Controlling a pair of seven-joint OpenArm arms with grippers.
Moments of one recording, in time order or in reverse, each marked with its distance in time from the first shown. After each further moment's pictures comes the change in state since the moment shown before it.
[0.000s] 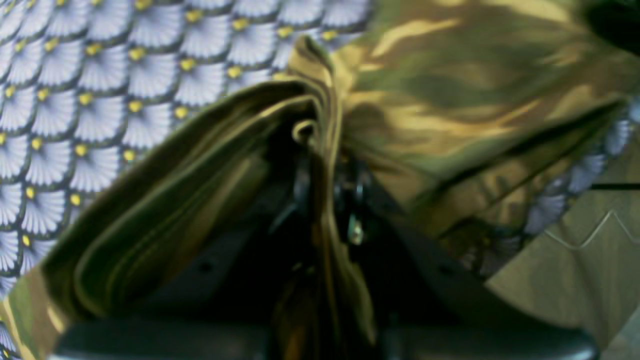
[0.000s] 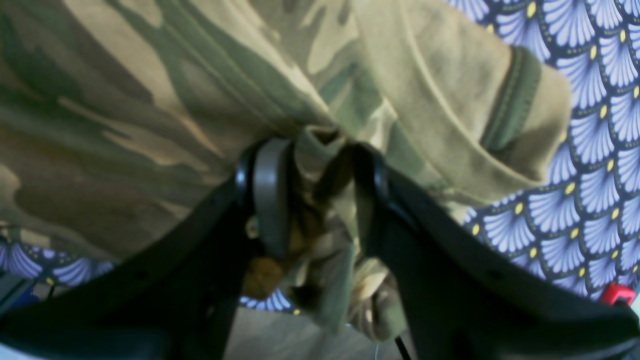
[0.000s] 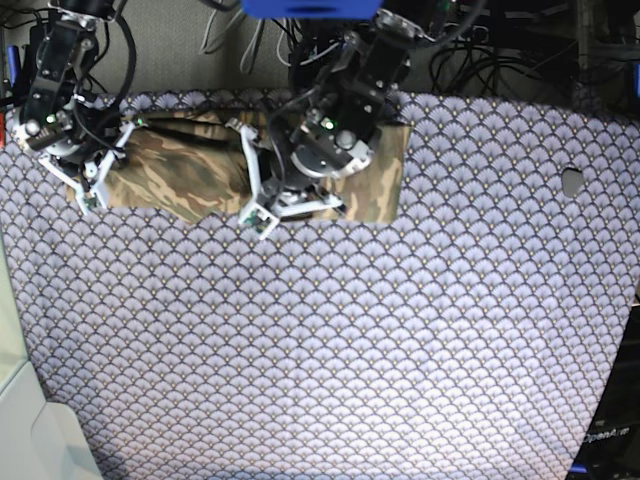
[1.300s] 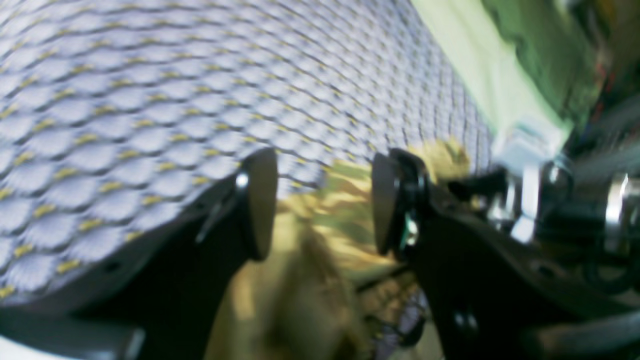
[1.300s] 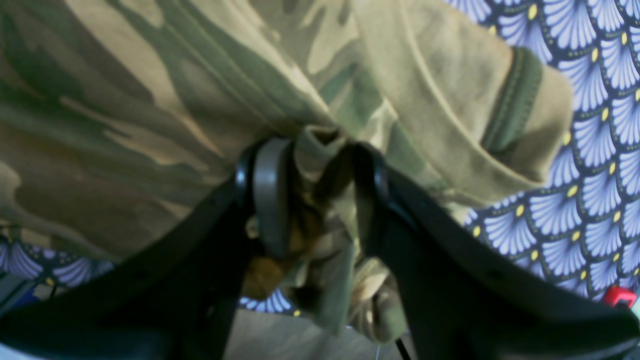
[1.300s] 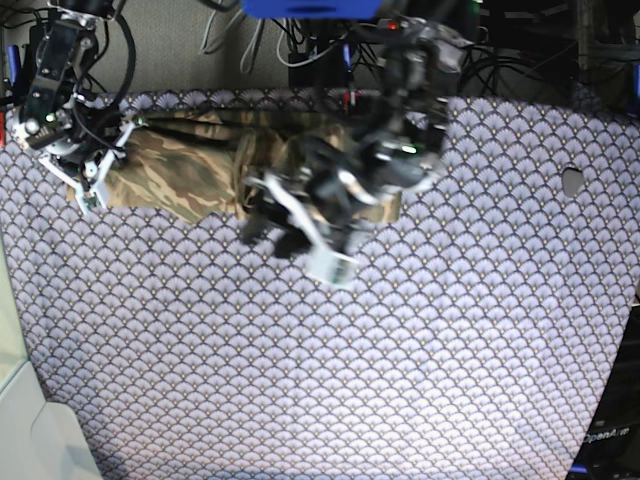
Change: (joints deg) left arm -0.1 -4.6 -11.0 7.6 -32.5 0.8 -9.2; right arm -0.3 0.0 -0.1 0.0 0.2 0.0 0.4
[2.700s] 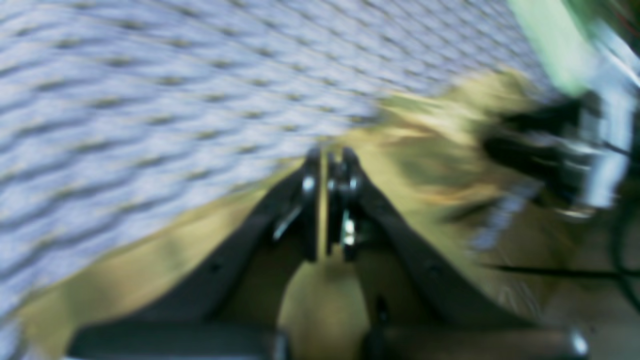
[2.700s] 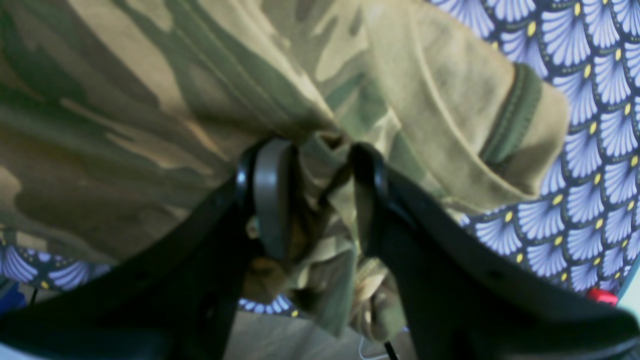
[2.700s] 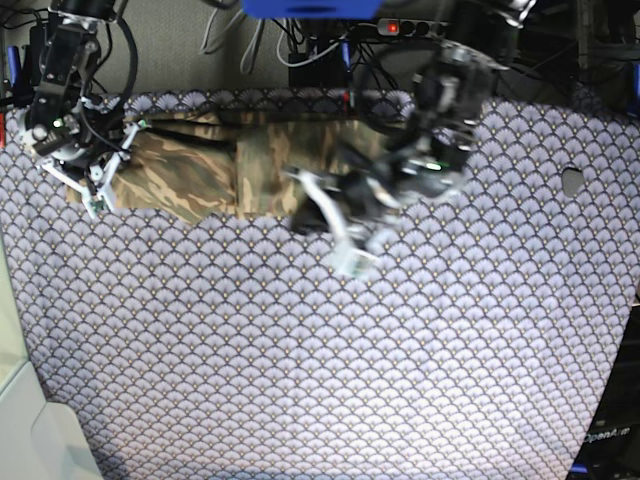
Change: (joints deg) left arm -3.6 -9.7 1.2 -7.6 -3.9 -0.2 3.0; right arm 0.5 0.5 -3.4 0.2 -2.0 -0.9 -0.7
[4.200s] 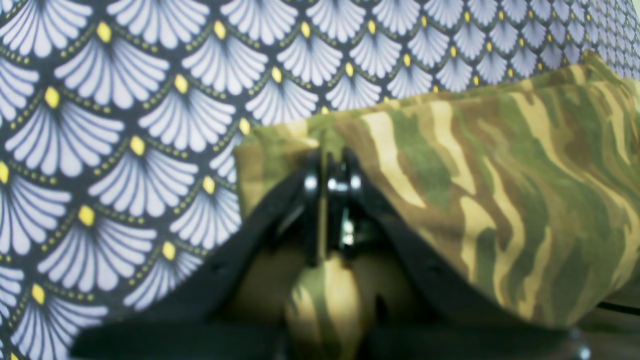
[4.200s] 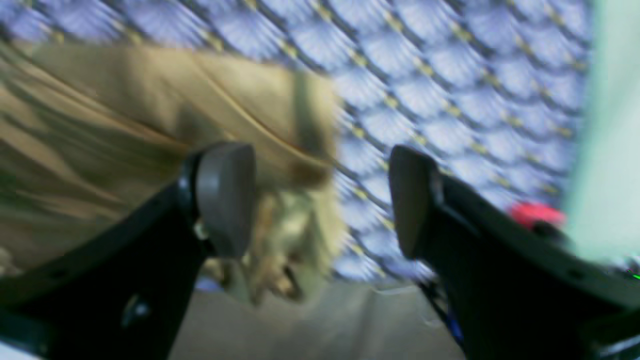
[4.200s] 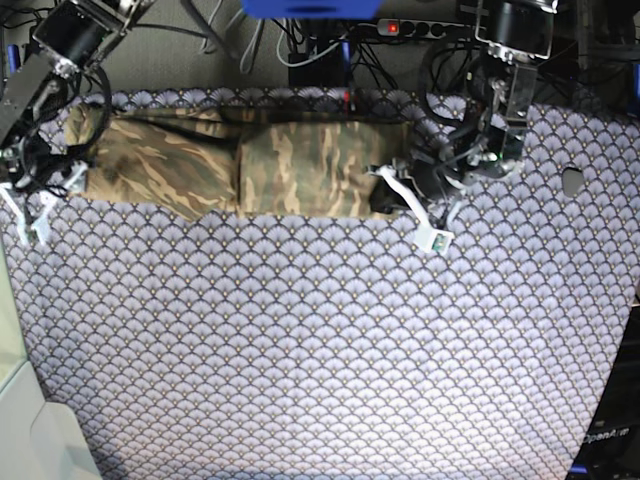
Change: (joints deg) left arm 3.1 -5.5 -9.3 -11.5 -1.8 -1.4 -4.7; right arm 13.0 0.0 18.2 1.0 8.6 0.7 -20.9
